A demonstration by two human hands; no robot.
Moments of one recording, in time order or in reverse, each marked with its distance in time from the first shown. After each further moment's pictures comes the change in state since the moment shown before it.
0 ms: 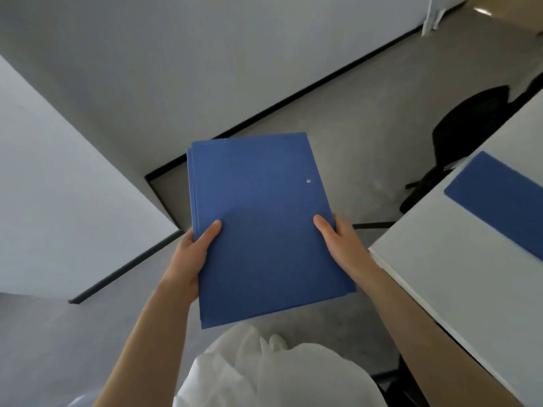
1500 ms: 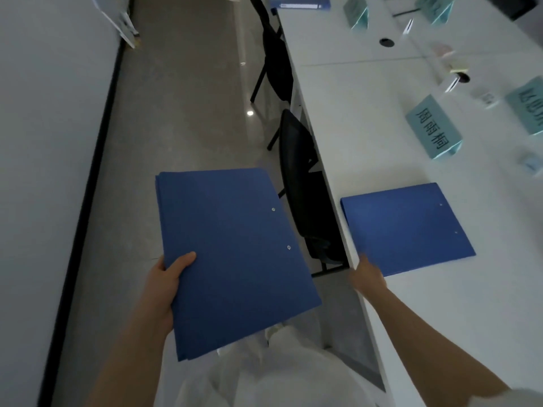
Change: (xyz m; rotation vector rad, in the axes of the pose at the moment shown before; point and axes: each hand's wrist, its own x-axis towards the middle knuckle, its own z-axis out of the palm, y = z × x) left_hand 0.454 0.203 0.566 0.664 -0.639 -0.150; right_hand 0.340 0.092 -0.343 -0.024 0.834 0.968
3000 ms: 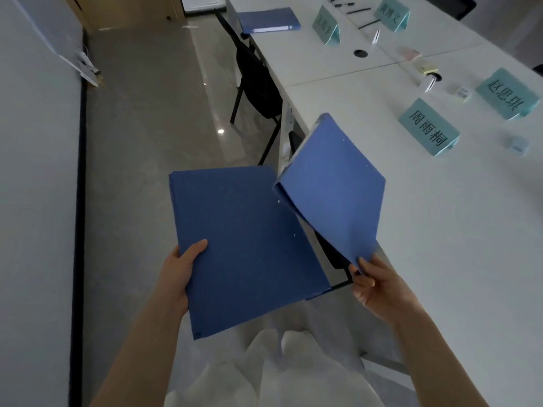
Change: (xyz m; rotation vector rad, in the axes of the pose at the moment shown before) left_hand 0.118 0.112 -0.048 0.095 -0.187 -0.026; right_hand -0.118 -0.147 -0.008 1.824 -0.571 -0.150
